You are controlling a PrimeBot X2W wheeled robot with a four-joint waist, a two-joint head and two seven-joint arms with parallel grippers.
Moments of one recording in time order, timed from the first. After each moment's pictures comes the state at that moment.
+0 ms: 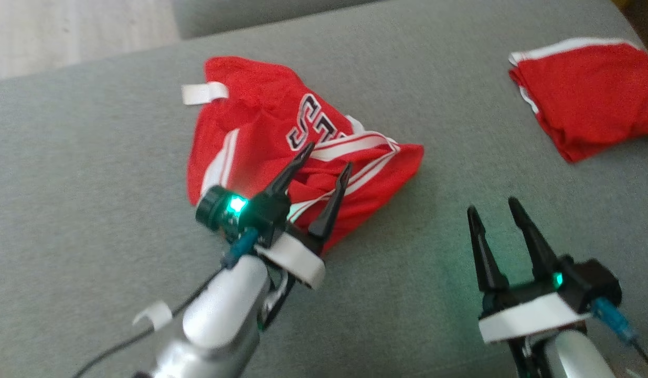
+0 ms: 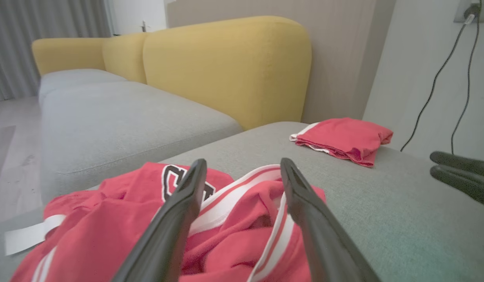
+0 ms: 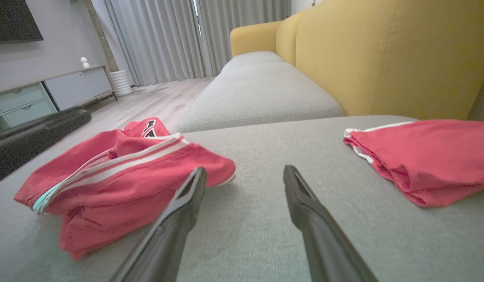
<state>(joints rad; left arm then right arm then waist) -0.56 0.06 -0.71 0.54 -0.32 -0.04 -0.25 -0.03 -0.11 0.18 0.15 0.19 0.12 -0.26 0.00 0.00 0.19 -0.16</state>
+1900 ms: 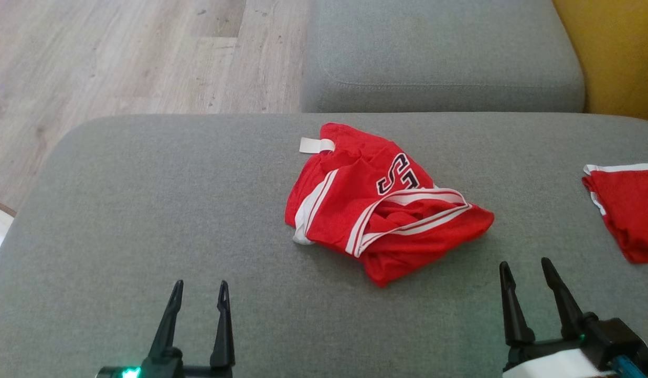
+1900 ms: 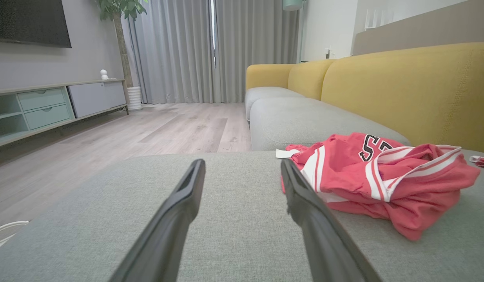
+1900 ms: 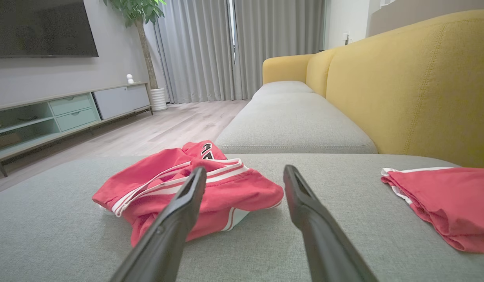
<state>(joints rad) 0.17 0.06 -0.23 0.09 -0.09 0.10 -0.26 0.18 -0.05 0.03 0.11 0.11 0.12 -0.26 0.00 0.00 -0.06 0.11</state>
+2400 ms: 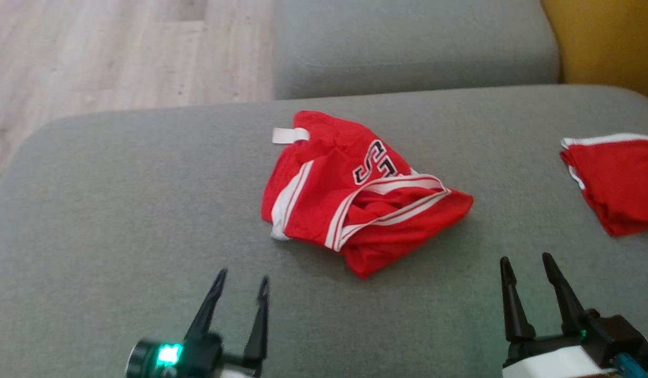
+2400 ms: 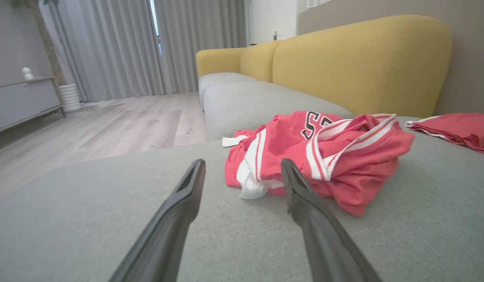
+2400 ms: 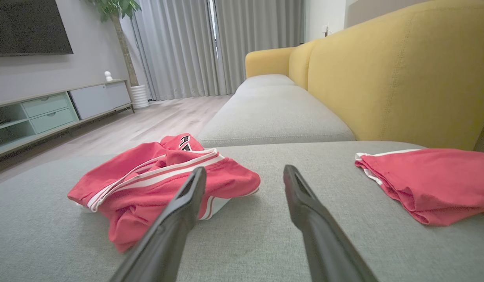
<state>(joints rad) 0.09 0.06 -0.32 0.18 -0.04 0.06 -0.26 0.18 -0.05 0.04 0.09 0.11 0.12 -0.26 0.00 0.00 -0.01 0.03</state>
